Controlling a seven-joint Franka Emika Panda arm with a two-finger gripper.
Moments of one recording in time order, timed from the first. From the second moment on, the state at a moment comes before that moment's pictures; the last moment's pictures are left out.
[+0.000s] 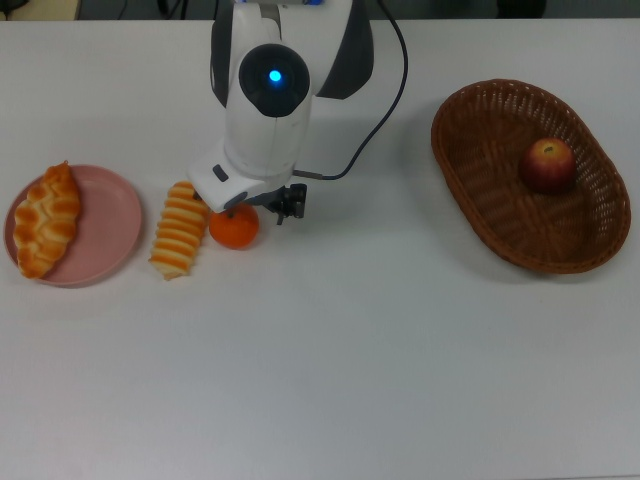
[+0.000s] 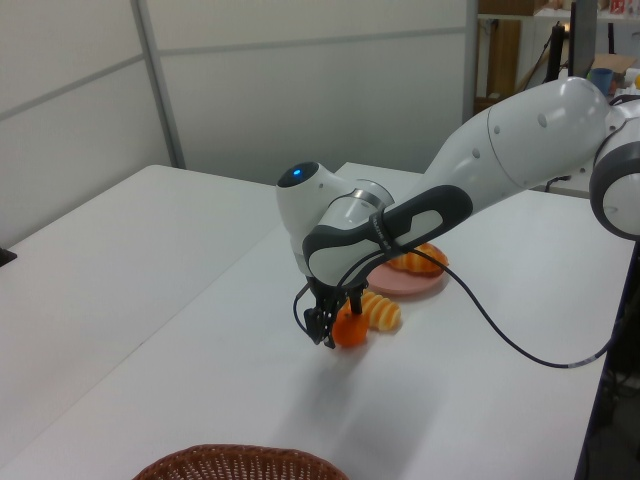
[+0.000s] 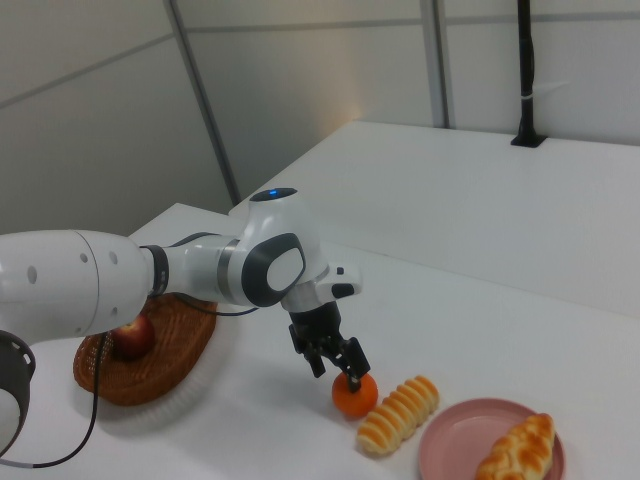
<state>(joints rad) 0.12 0.41 -0.03 -1.74 -0.17 2.08 0.22</state>
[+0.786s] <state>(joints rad) 0.10 0.46 -0.04 -1.74 -0.18 2.08 0.22</state>
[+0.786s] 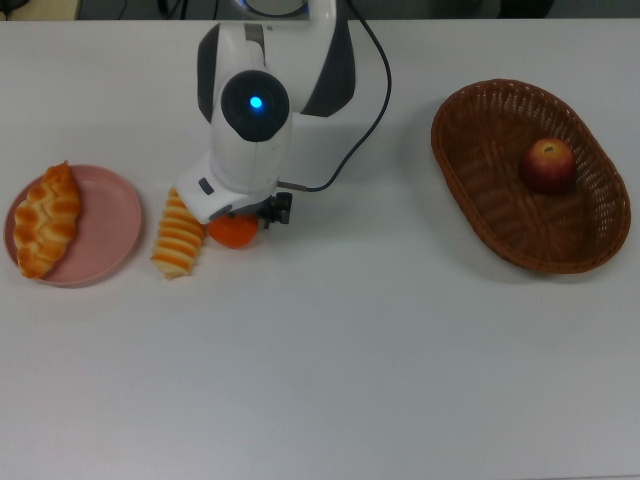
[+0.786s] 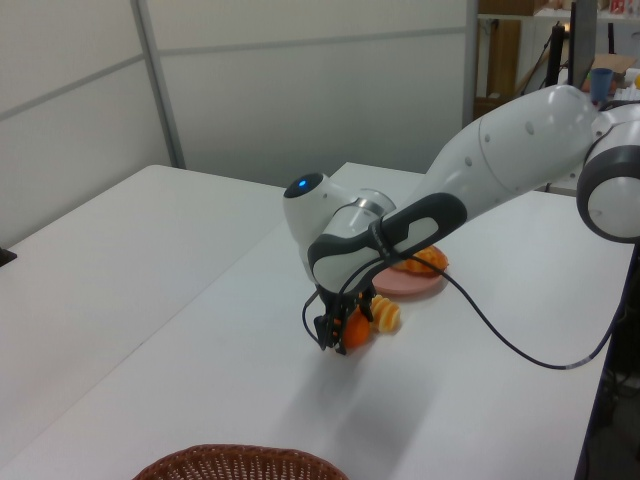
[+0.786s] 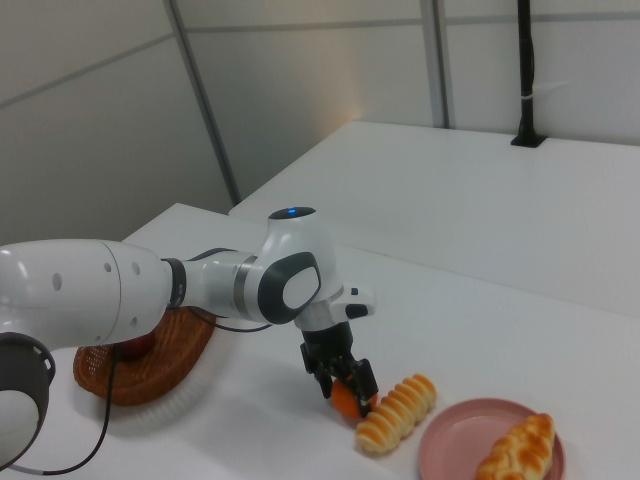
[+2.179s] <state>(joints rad) 0.40 0.36 0.13 -1.68 -0.17 1.95 0.52</state>
